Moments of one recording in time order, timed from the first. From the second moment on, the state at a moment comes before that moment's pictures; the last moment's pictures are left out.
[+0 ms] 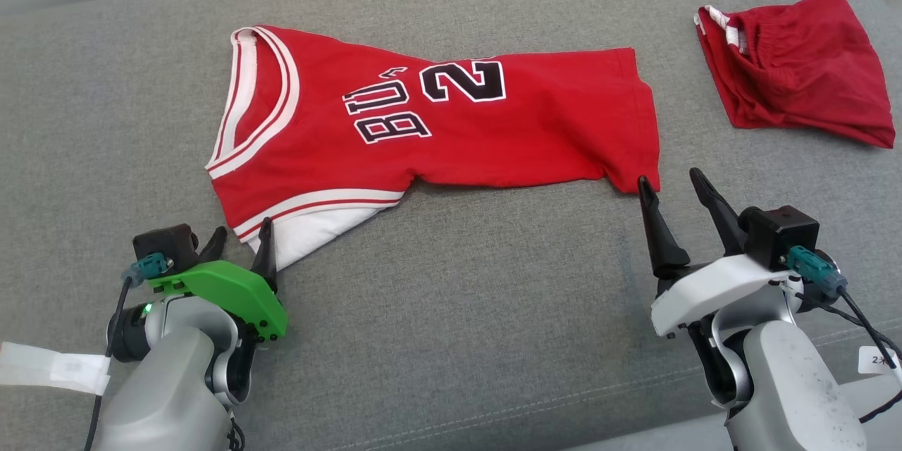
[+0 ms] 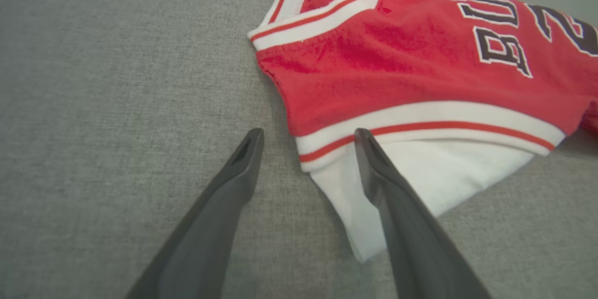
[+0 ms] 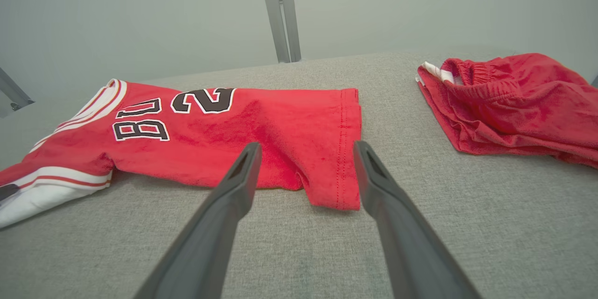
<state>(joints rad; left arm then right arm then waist) -0.54 0.26 -0.57 0.80 -0.86 0.06 -0.20 -0.25 -0.05 0.05 0.23 0.18 0.13 -0.10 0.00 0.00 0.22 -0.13</state>
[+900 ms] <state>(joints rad) -0.42 0.40 -0.61 0.14 -0.76 0.14 -0.19 -0.23 -0.05 0.01 0.21 0.18 0.13 -0.10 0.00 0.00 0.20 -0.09</state>
